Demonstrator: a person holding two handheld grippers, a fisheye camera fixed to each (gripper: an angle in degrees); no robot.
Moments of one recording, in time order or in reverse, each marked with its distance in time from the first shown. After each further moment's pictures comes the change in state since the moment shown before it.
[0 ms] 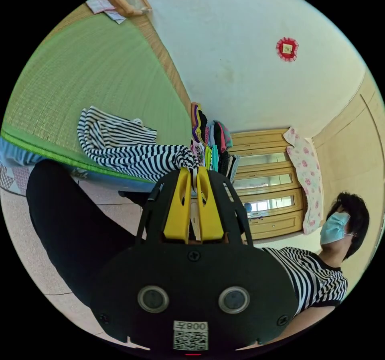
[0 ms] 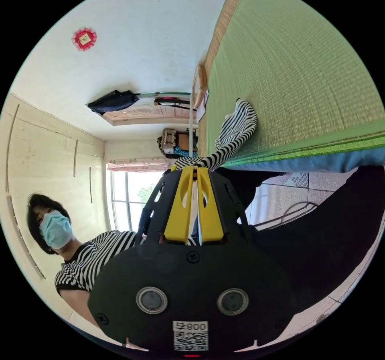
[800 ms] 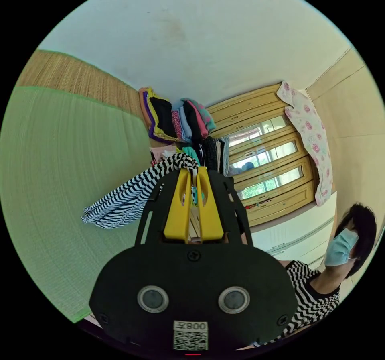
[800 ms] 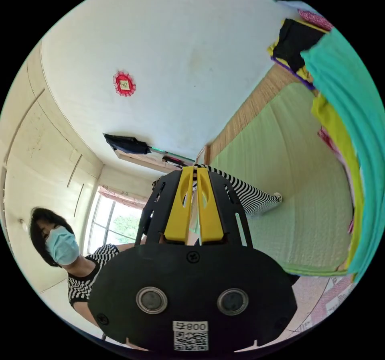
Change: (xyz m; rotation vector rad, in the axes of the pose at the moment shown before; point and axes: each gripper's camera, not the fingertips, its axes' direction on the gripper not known) left arm 0.481 -0.297 0.182 -0.212 0.023 0.321; right arm 0.197 -0.115 -0.454 0.366 0.133 -0.234
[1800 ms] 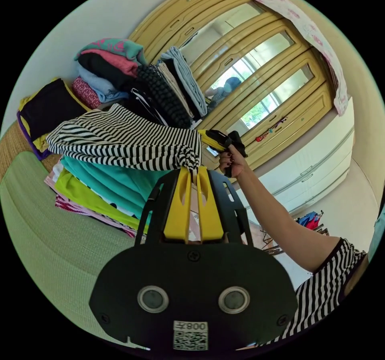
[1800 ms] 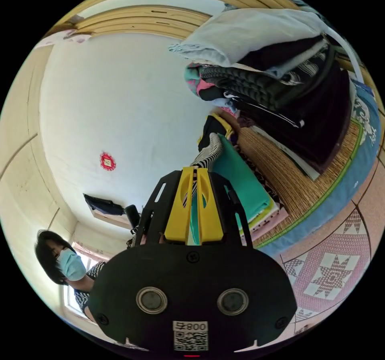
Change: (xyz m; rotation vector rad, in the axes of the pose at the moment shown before) left arm 0.490 -0.193 0.349 -0.499 -0.015 0.474; right arm 0.382 0.119 -0.554 0.414 0.265 0.169
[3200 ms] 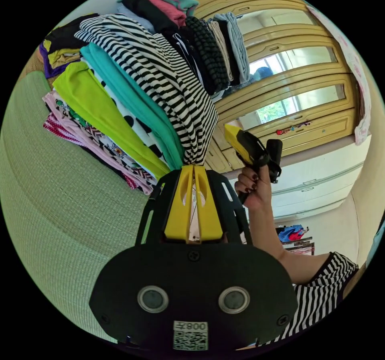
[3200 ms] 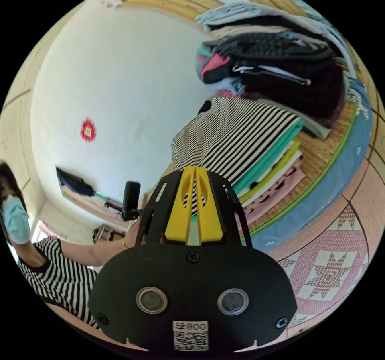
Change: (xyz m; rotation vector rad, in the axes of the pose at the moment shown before) left arm 0.080 -0.110 0.029 -0.146 0.044 -0.254; right arm -0.156 0.152 0.098 -0.006 0.144 -0.244
